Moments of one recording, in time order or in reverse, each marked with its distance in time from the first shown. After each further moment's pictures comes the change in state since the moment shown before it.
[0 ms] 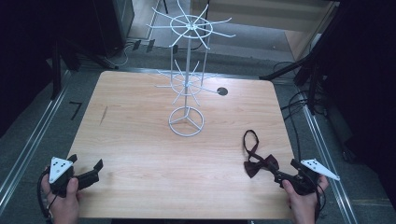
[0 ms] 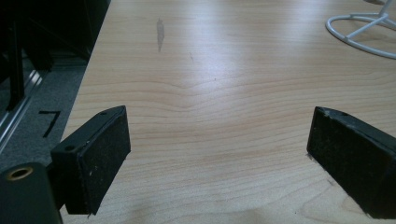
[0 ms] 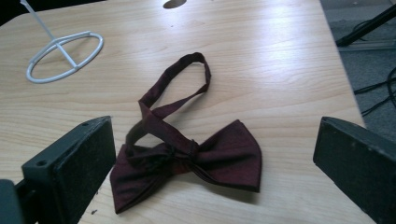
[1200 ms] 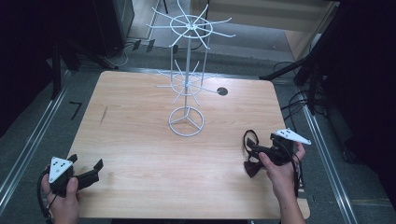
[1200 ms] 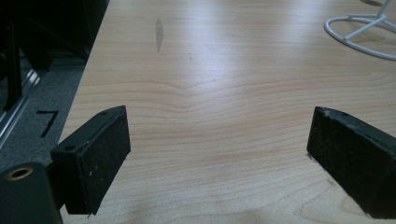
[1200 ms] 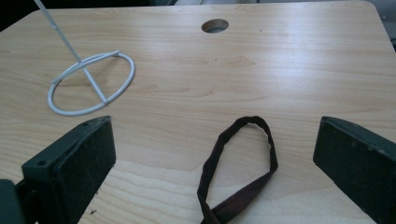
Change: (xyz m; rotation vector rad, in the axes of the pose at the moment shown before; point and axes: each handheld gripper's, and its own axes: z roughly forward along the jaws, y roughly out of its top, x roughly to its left) left arm 0.001 0.000 0.001 -0.004 -0.007 -0.008; right arm 0.058 0.066 0.060 0.046 0.034 -0.087
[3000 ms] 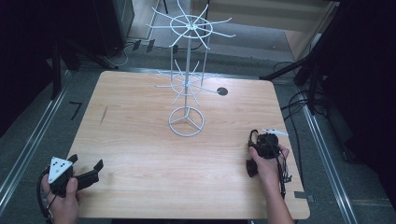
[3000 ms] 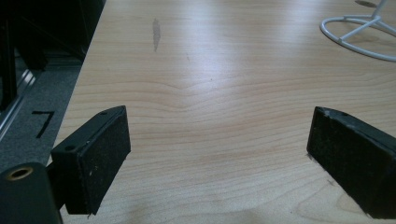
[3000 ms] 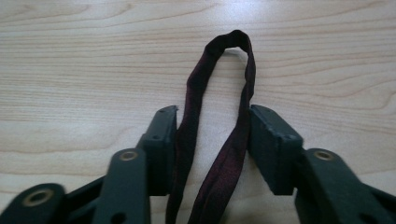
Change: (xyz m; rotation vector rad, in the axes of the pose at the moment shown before) left arm 0.000 0.000 -0.001 0.002 -0.011 0.002; right arm -0.014 -0.028 0.065 0.276 -0.248 0.098
